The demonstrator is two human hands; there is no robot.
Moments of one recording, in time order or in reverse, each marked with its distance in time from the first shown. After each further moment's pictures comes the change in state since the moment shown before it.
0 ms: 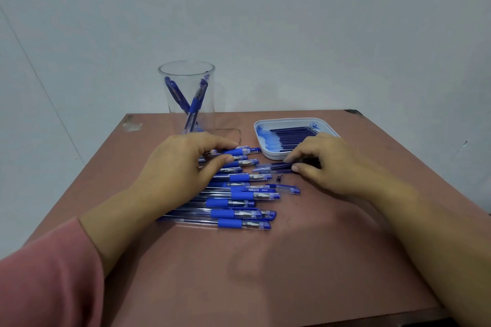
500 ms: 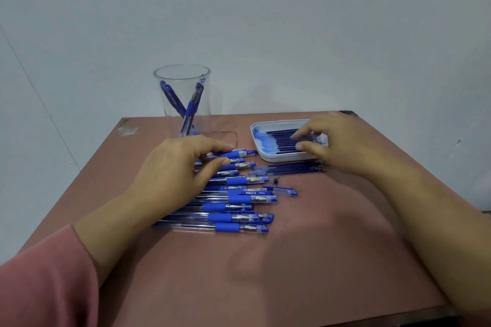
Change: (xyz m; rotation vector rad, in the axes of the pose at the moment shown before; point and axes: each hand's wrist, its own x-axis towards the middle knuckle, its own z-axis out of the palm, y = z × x) left_hand -0.001 -0.001 -0.001 -0.003 0.015 0.027; right_hand 0.012 0.005 -0.028 -0.046 0.136 0.061
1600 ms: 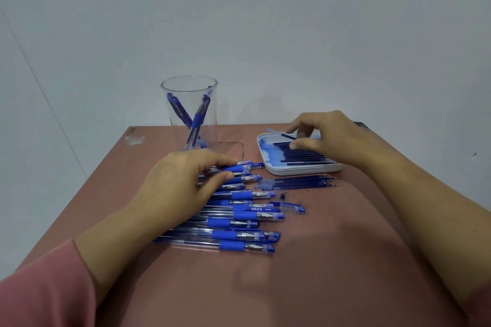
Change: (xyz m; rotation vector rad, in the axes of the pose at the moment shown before) left_hand 0.003 -0.004 0.000 0.040 -0.028 -0.002; right_hand 0.042 -0.001 -0.004 0.096 -0.112 0.027
